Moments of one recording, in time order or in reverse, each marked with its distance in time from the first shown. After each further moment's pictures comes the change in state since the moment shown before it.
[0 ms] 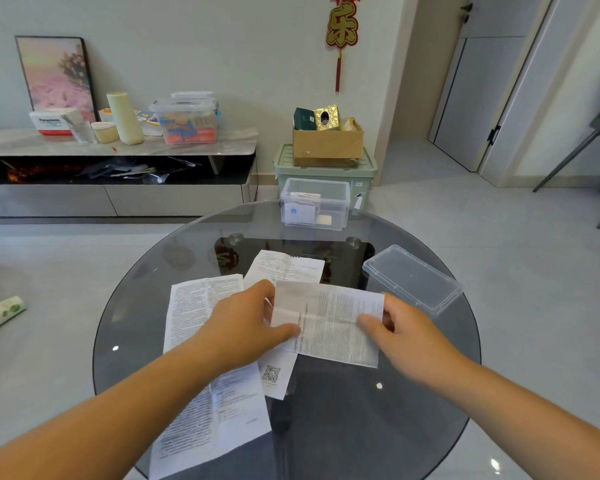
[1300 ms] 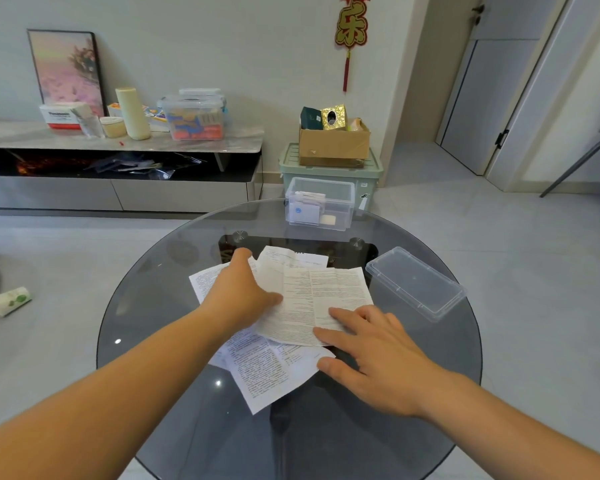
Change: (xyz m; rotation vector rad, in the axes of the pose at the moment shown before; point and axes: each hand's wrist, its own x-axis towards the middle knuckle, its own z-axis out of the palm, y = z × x) left_hand 0.027 0.009 -0.018 -0.256 0.151 -0.243; right_hand -0.004 -0.011 0.020 -0.784 -0.241 -0.270
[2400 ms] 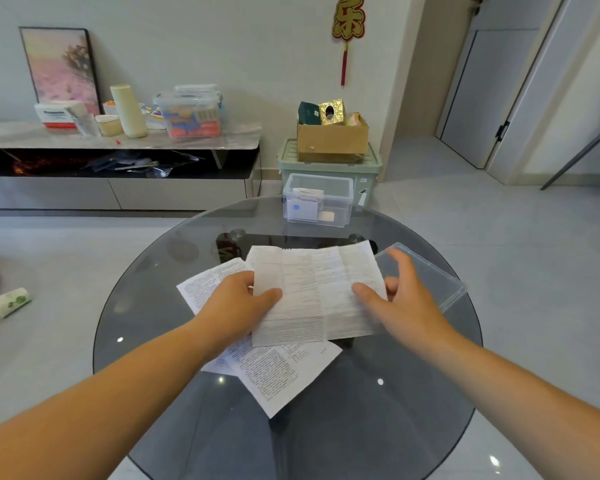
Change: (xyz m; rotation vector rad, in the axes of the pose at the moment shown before) left_hand -0.003 -0.021 0.010 -0.187 -0.085 0.036; right_hand 0.026 0.037 -0.013 0.866 0.444 0.369
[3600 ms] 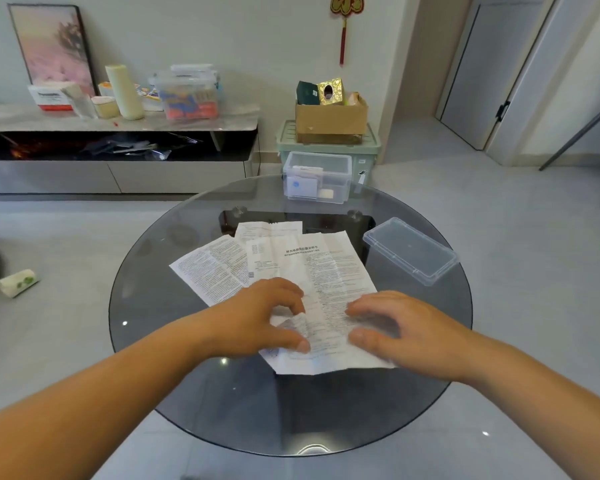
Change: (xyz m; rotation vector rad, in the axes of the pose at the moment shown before) left_hand -0.051 -0.005 -0.003 0.442 -0.440 0.400; right_hand -0.064 0.001 -0.019 -0.488 -0.457 -0.226
